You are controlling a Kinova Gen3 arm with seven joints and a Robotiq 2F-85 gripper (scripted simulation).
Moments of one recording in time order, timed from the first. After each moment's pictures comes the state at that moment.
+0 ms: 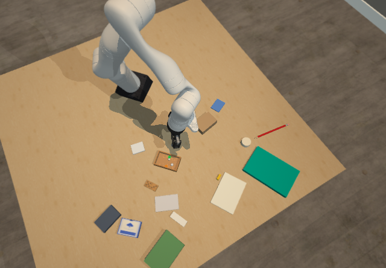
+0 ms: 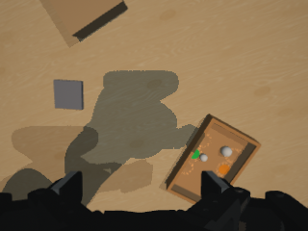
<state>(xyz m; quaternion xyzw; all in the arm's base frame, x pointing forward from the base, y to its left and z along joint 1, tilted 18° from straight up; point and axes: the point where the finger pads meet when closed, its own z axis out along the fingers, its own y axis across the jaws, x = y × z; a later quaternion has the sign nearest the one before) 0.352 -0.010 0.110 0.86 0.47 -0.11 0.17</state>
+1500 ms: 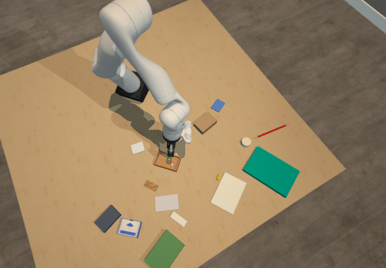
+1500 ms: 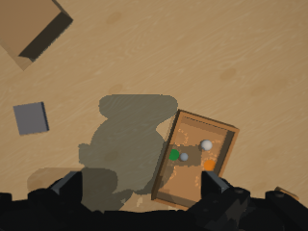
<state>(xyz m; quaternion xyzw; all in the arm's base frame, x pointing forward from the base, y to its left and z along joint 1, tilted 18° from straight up) 0.372 -0.037 0.101 0.90 0.39 -0.05 0.16</state>
